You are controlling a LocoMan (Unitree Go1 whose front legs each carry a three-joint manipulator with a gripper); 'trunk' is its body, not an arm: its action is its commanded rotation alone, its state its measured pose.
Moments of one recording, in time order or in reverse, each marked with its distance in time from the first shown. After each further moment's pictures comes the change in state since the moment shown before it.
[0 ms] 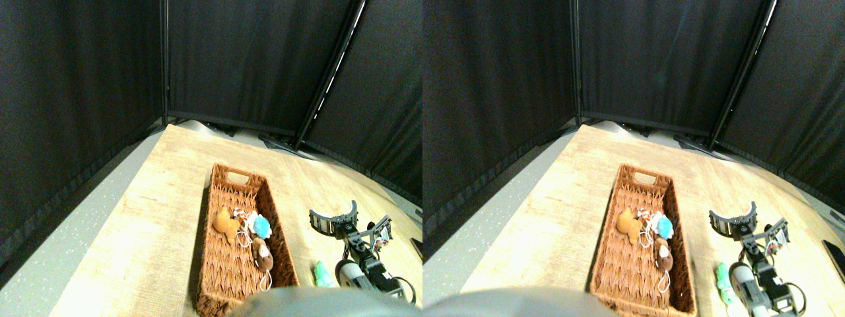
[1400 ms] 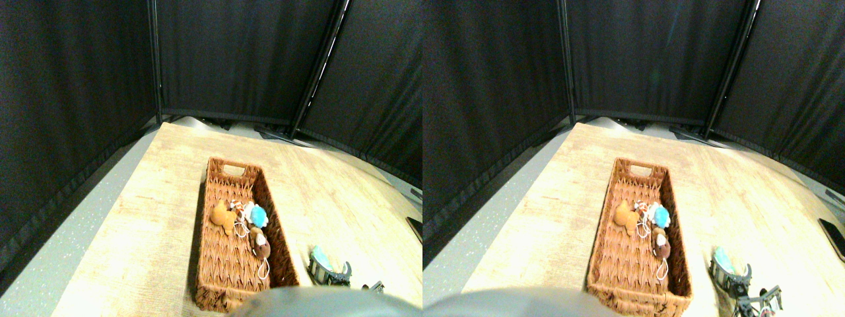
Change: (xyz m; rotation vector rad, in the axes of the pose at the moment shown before) right arm -0.048 -0.124 -0.023 0.362 -0.052 -0.208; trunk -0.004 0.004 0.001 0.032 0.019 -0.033
